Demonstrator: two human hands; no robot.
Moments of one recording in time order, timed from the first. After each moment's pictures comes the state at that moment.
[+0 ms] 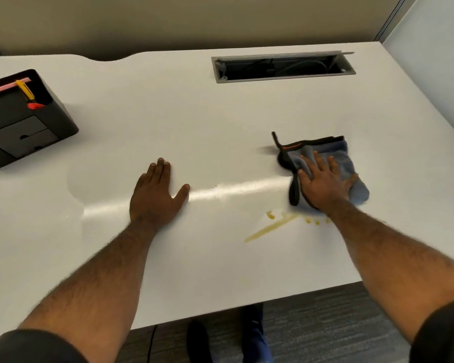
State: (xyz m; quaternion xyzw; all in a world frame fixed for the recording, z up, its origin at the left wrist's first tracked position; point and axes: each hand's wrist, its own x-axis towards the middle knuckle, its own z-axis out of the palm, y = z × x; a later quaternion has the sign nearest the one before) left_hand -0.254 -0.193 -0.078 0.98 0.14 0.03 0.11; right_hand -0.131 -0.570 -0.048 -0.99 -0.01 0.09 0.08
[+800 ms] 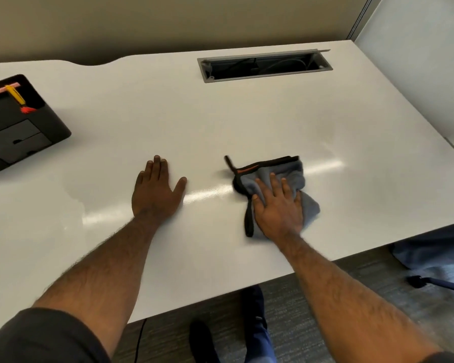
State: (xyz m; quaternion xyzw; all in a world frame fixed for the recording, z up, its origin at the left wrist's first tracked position) left_hand -0.253 -0.193 -0.075 0.99 0.12 0.00 0.11; right_hand -0.257 -0.483 -0.055 -0.99 -0.04 0.02 0.11
